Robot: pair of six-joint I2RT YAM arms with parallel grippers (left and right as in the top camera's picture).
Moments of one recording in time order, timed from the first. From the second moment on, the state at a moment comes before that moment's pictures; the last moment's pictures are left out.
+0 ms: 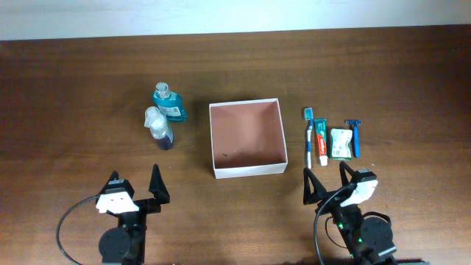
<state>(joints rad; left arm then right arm) -0.06 0.02 0.02 -0.07 -0.11 -0.21 0.32 0.01 0.05 -0.15 0.05 0.40</state>
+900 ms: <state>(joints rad) -0.07 0.02 0.01 -0.07 -0.11 -0.21 0.32 0.01 0.05 -0.15 0.05 0.40</state>
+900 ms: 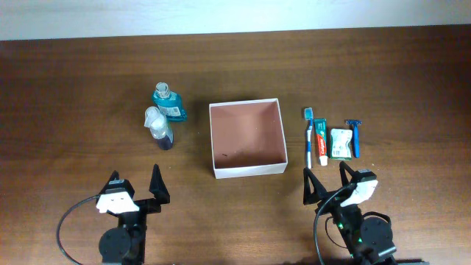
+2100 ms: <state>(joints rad) -0.07 0.34 0.71 -0.49 0.23 -0.08 0.32 0.01 0.05 -0.15 0.06 0.40</state>
